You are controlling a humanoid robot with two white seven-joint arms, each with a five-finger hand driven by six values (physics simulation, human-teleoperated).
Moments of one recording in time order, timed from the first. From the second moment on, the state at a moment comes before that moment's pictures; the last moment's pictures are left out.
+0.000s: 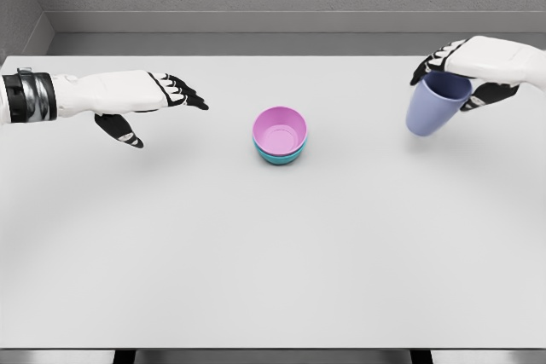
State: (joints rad) left arm -0.82 0.79 -0.75 -1.38 -0.24 -0.61 -0.61; right arm -0.78 -0.86 0.56 -1.30 0.30 -0.61 0.61
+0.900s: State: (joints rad) left arm -0.82 0.79 -0.75 -1.38 -0.24 -0.61 -0.61; right arm -0.85 -0.79 0.60 -1.29 0.30 -0.61 0.61
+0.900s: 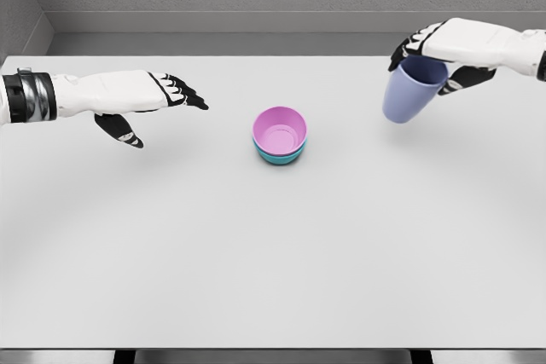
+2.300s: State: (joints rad) left arm -0.82 0.79 -0.75 -1.38 -0.24 -0.61 -0.61; right arm -0.99 -0.57 0.73 -1.29 0.30 -0.61 0.61
